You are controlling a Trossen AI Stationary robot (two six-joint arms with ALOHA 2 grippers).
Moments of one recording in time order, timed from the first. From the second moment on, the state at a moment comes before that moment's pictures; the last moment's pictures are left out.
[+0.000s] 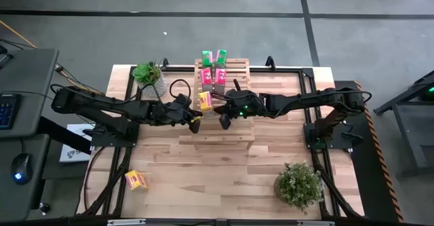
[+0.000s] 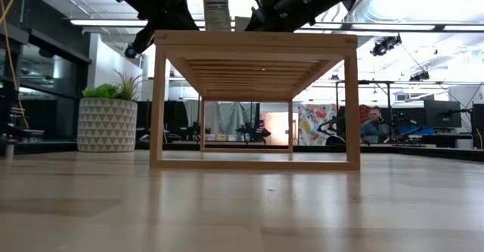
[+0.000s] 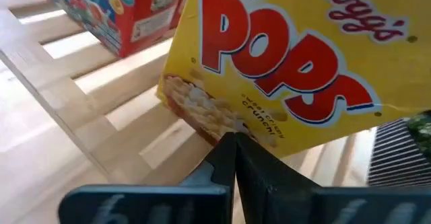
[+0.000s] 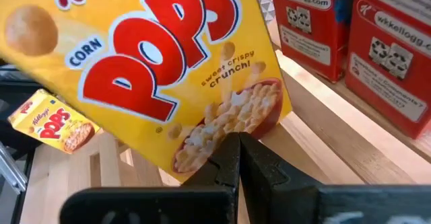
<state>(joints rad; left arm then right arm) -0.08 1.23 0.85 -0.21 -0.41 -0.79 -0.06 1.60 1.09 0.03 0.10 0.50</state>
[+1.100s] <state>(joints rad) -0.04 1.22 0.85 -0.21 -0.37 -0.78 -0.06 1.60 1.09 0.03 0.13 0.52</state>
